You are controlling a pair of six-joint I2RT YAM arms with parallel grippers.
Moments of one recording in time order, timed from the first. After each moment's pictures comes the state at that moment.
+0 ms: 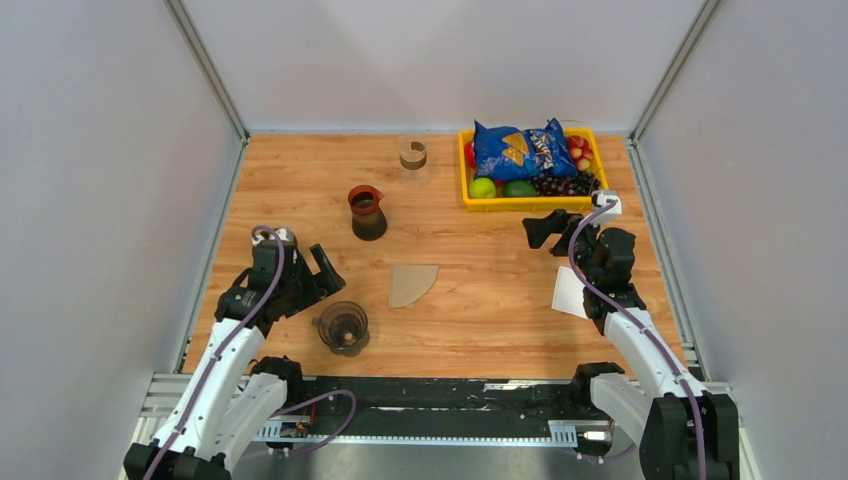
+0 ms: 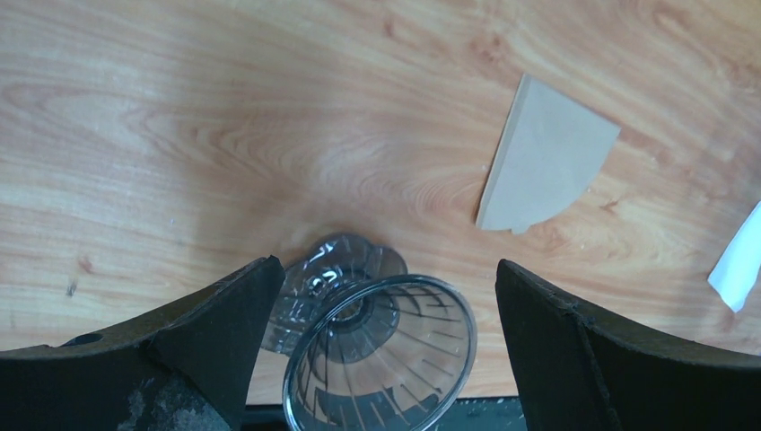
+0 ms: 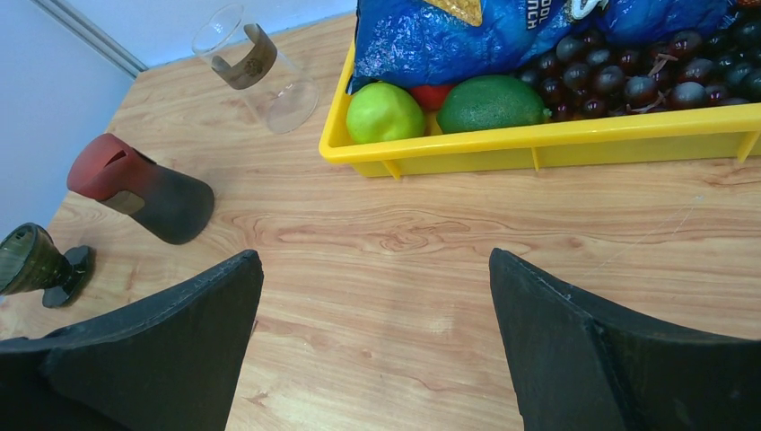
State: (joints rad) left arm -0.19 0.73 0.65 -0.76 0.04 -0.66; right arm 0.06 0.94 0.43 0.37 -0.27 0.41
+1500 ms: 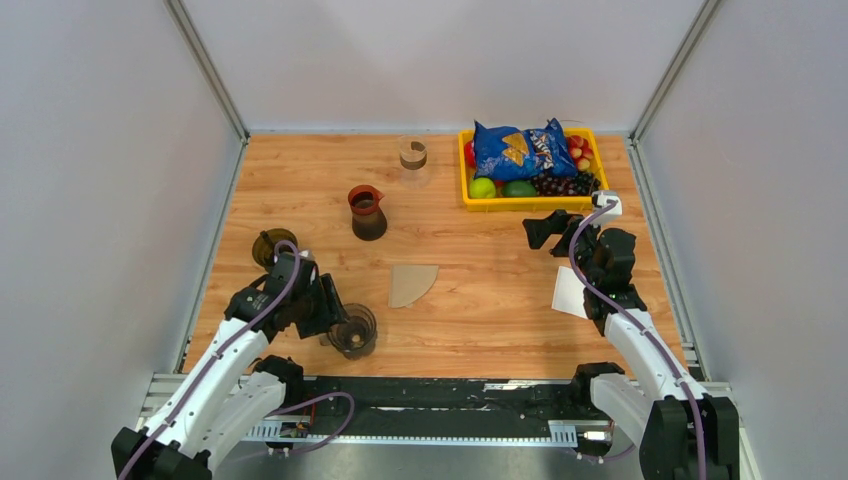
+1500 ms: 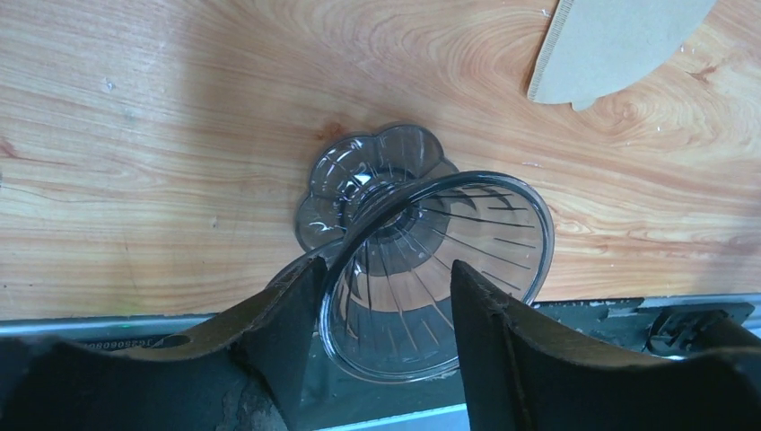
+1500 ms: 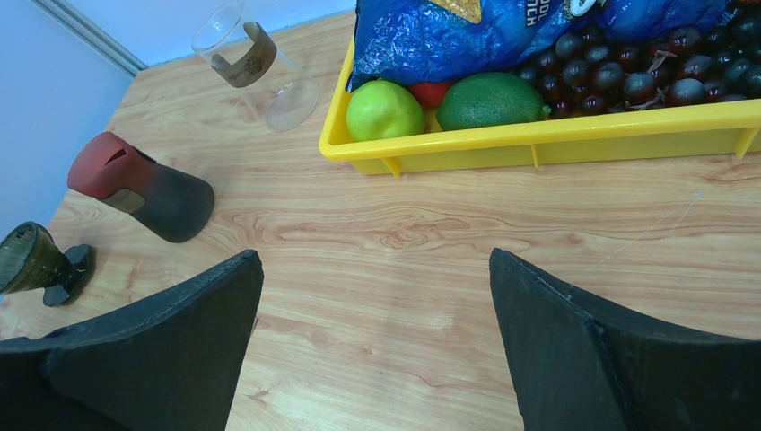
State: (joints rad) left arm -0.35 0.74 0.61 -0.94 0.10 -0.73; right arm 0.06 0.93 0.43 0.35 -0.27 0.41
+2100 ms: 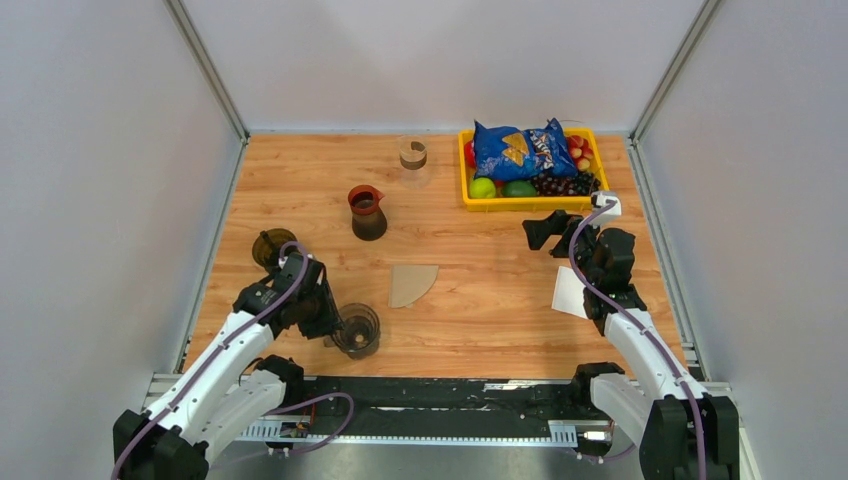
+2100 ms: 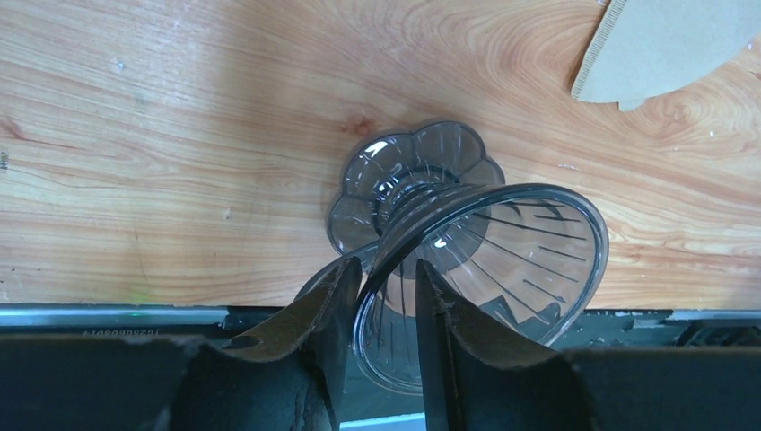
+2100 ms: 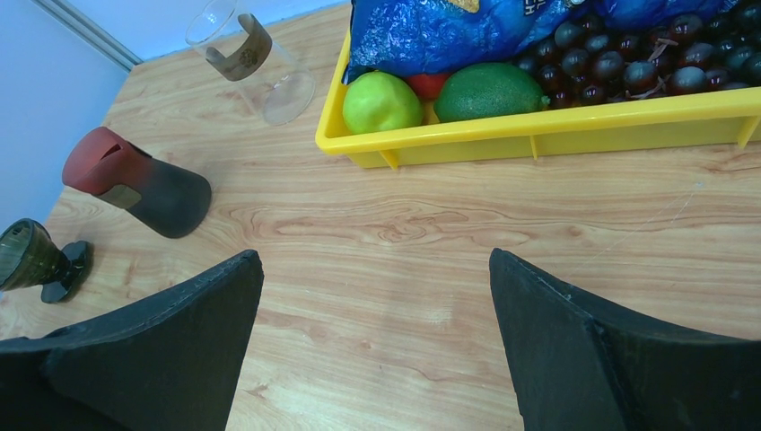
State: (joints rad) left arm -0.40 0.80 0.59 -0.95 0.05 -0.76; right arm 0.06 0.93 0.43 0.34 -0.27 0.41
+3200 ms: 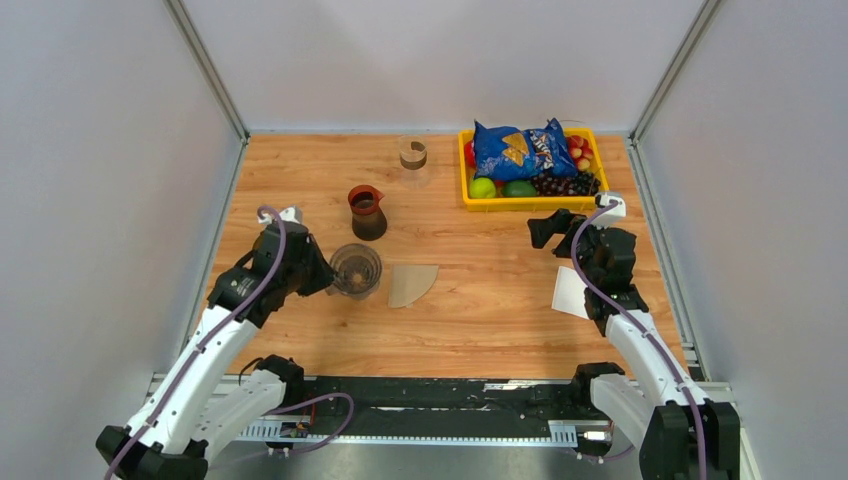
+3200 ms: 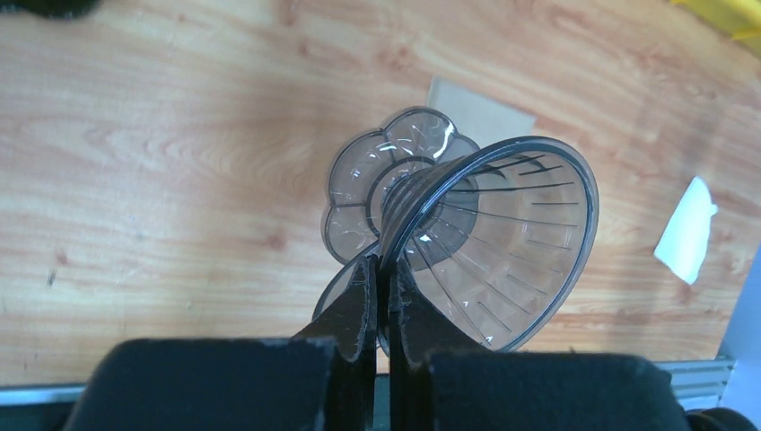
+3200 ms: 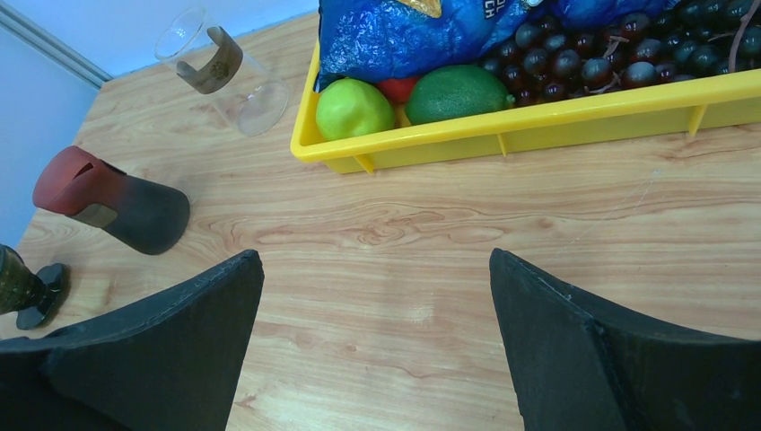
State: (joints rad) left arm -0.41 0.78 0.86 -0.90 -0.08 -0.77; right arm 0.06 0.91 0.44 0.29 -0.21 0.41
